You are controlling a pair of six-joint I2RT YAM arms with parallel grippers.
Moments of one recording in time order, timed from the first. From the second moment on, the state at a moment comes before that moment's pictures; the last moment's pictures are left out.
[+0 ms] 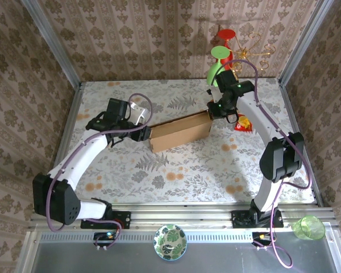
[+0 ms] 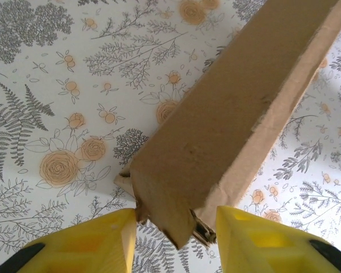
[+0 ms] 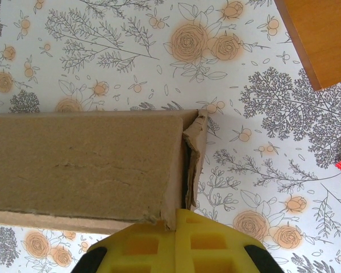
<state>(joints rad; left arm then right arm) -0.40 1.34 1.12 -0.69 0.38 0.05 0.28 1.80 1.72 -1.09 -0.15 0.07</state>
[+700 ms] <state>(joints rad) -0.40 1.43 1.25 -0.81 0.42 -0.05 0.28 1.82 1.75 -1.11 -0.15 0.10</state>
